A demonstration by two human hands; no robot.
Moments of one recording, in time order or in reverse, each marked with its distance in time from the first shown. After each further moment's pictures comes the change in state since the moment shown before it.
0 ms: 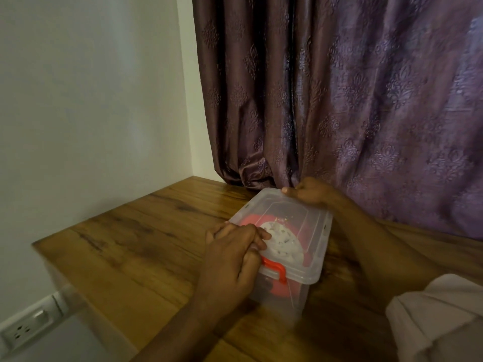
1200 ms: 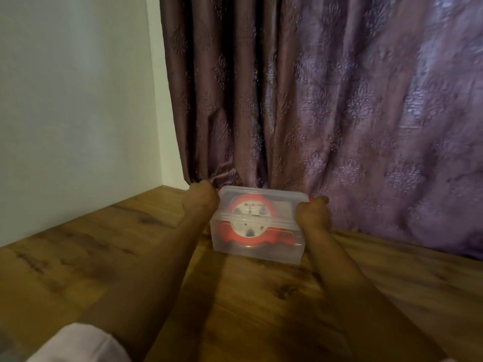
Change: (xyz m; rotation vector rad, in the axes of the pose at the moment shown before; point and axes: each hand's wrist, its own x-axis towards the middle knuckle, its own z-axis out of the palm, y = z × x) left_hand 0.169 -0.109 0.070 0.539 -0.155 -0.572; right_hand -0.043 0.028 0.010 0.524 0.622 0.518
